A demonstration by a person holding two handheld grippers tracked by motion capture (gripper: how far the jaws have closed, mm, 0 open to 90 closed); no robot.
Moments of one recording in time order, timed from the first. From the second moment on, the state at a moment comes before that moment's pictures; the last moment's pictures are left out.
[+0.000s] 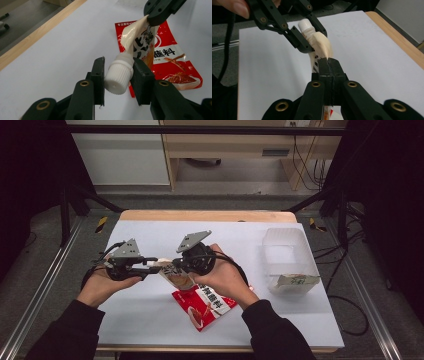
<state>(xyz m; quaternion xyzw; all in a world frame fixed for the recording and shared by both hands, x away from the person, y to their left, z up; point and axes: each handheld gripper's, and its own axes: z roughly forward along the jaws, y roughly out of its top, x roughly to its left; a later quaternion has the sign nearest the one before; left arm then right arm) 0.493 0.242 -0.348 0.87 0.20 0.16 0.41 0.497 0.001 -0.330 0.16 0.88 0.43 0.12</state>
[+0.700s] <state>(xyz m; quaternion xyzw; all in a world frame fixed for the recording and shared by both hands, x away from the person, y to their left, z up) 0.500 0.171 -0.303 0.90 0.15 0.17 0.38 0.498 -0.052 -0.318 0.18 0.88 0.40 0.16</state>
